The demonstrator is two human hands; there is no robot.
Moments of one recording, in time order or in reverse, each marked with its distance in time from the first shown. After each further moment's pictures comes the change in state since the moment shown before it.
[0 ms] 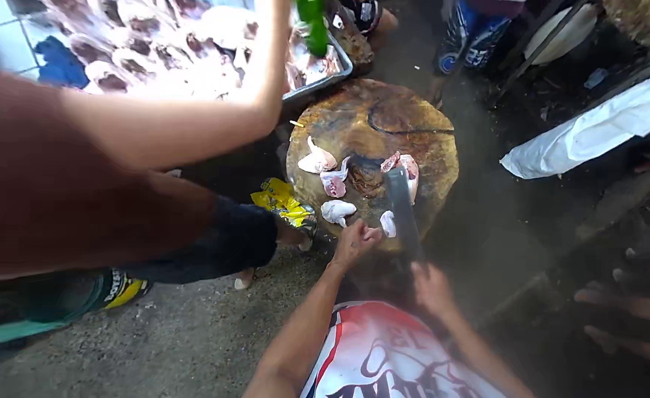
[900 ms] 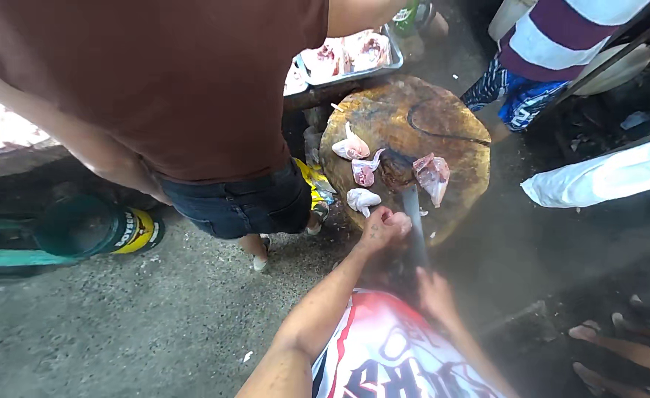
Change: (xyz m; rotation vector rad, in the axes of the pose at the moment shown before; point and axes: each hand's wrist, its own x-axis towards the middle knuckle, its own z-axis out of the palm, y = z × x) left_hand -0.008 0.022 -0.007 -0.419 0.037 -0.161; right_hand 0.003 0.018 0.023 -0.208 -0.039 0.139
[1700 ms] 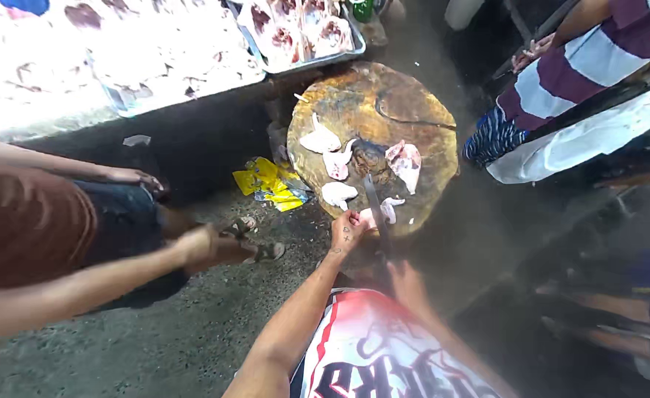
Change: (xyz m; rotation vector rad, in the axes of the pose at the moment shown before) left_hand -0.001 -0.050 -0.003 0.141 0.111 -0.048; right_hand -0.019 -0.008 0.034 -0.265 0.157 -0.166
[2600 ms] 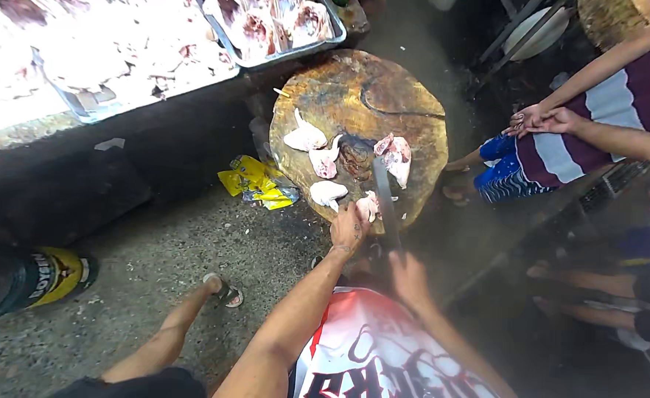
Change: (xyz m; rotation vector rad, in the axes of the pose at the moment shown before) left_hand 0.008 0.039 0.015 0.490 -0.026 -0.032; right_hand 0.002 -0.017 -0.019 0.159 0.086 0.045
